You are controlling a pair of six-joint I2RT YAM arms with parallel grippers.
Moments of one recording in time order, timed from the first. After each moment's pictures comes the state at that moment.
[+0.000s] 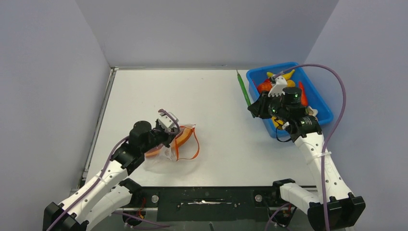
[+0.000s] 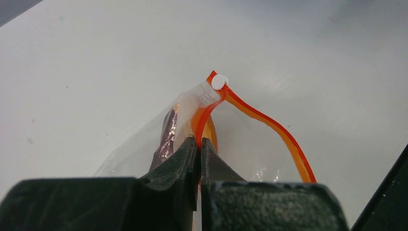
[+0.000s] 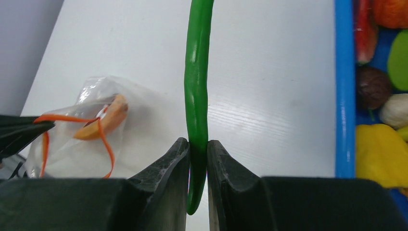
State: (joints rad) left arm -0.57 0.77 0.53 -0.07 0.22 0.07; right arm 0.17 1.04 1.07 -0.55 -0.30 0.25
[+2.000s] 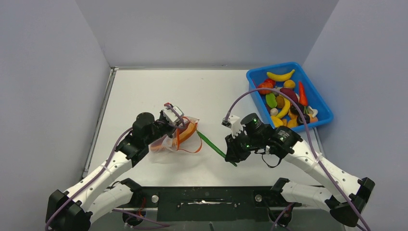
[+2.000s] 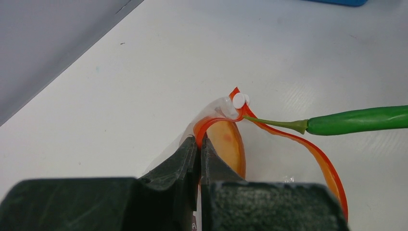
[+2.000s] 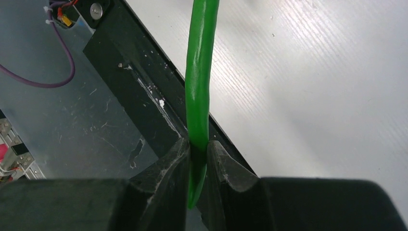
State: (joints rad) left arm -0.57 0.92 0.63 0.05 0.21 0.23; right arm 0.81 1.01 1.03 -0.93 -0.35 0.20
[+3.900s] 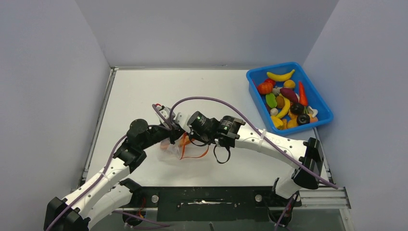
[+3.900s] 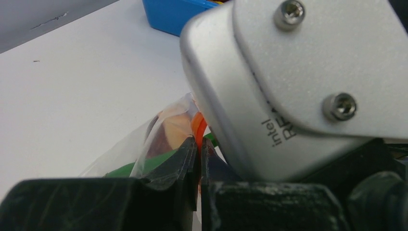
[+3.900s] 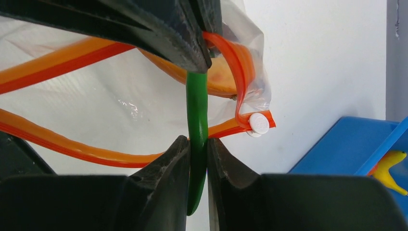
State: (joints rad) left arm -0.56 0.84 0.53 0.23 0.44 -0.13; right arm 1.13 1.57 1.46 -0.86 0.31 -0.25
